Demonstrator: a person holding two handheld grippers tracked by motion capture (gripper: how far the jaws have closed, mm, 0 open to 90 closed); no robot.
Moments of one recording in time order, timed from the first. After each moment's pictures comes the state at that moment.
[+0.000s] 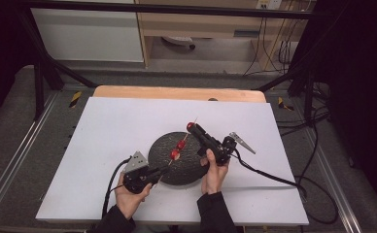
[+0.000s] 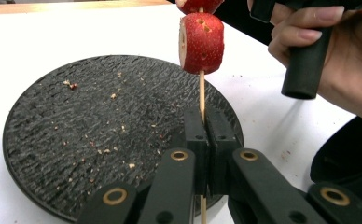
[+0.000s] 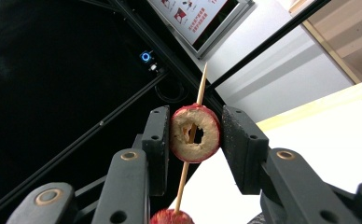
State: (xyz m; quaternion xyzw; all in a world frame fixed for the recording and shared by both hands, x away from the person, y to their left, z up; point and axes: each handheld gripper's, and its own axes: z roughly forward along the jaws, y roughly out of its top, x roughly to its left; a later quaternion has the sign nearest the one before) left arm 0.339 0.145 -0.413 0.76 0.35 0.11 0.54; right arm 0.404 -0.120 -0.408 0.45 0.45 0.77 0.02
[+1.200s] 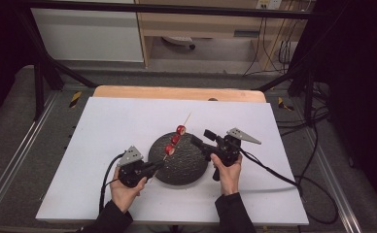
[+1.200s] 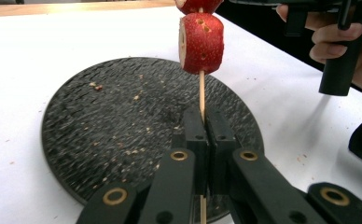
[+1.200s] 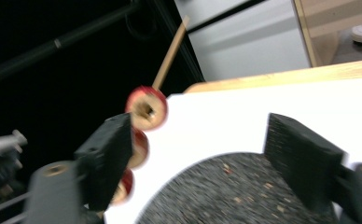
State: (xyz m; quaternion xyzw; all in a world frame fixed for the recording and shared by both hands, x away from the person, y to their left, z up) left arm 0.352 0.163 -0.410 0.76 0.36 0.11 0.53; right arm 0.405 -0.143 -0.394 0.43 0.61 0.66 0.08
